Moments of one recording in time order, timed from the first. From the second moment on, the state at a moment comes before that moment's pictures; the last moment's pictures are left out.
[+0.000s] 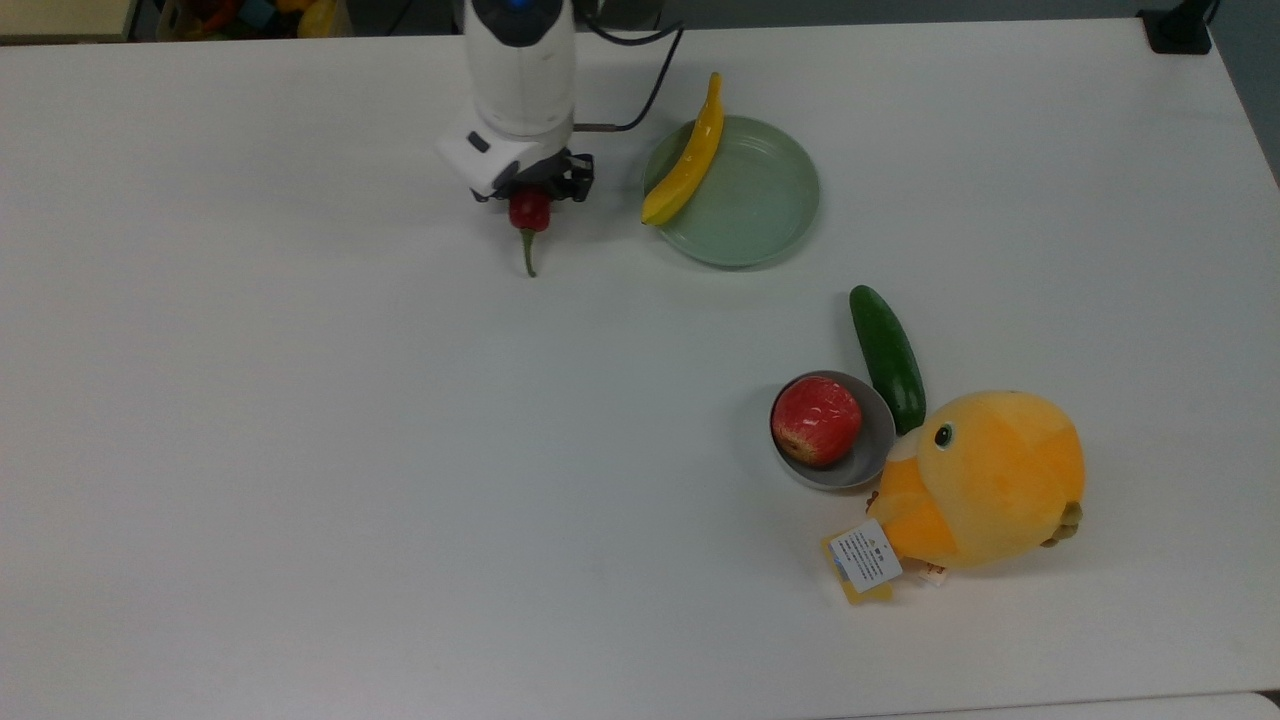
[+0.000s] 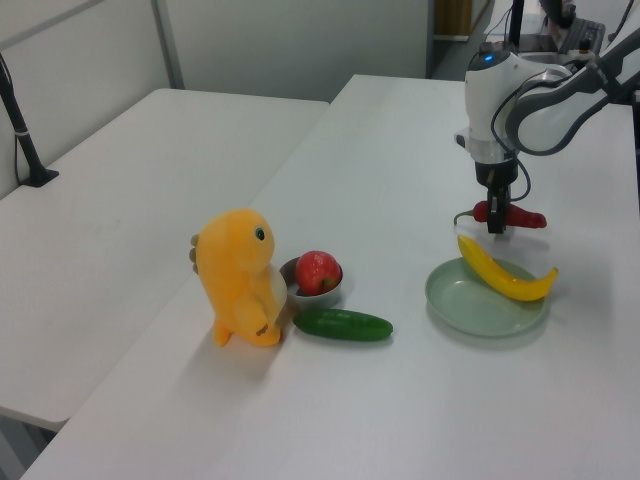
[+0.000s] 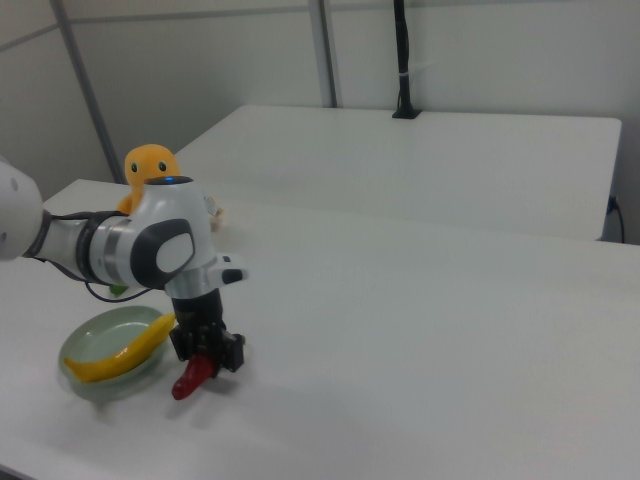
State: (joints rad) arm 0.06 0.16 0.01 -2.20 -0.10 2.21 0.02
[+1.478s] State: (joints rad) arm 0.07 0.09 0.12 -2.19 -0.08 2.15 0.14
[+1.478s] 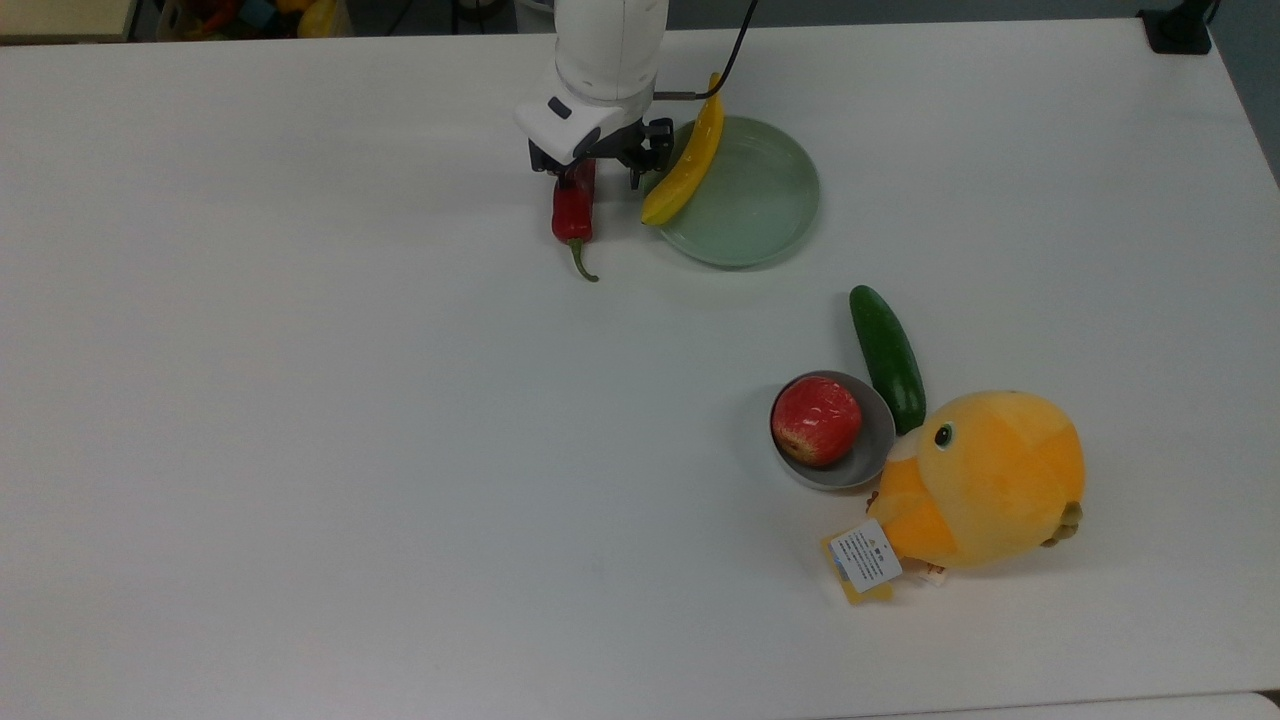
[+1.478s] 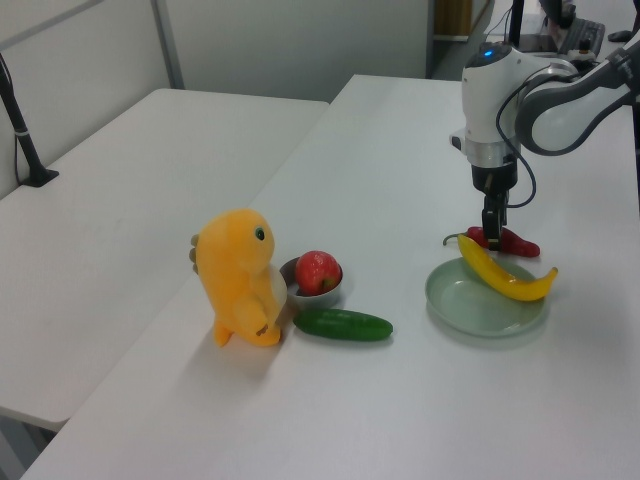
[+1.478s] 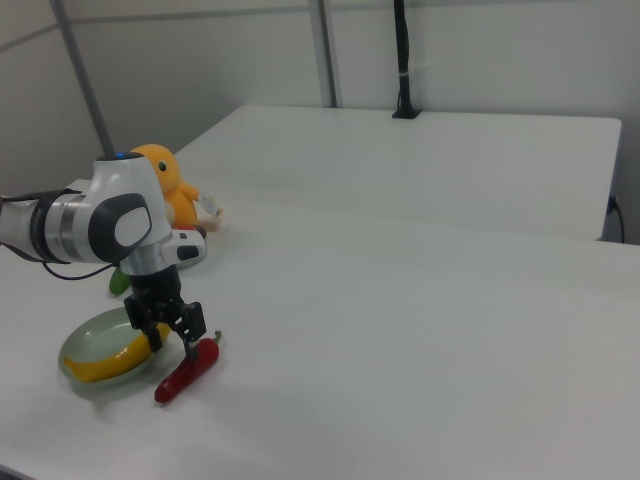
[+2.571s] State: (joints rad) arm 0.07 -0.01 0.13 -1.91 -0.06 1.98 0.15
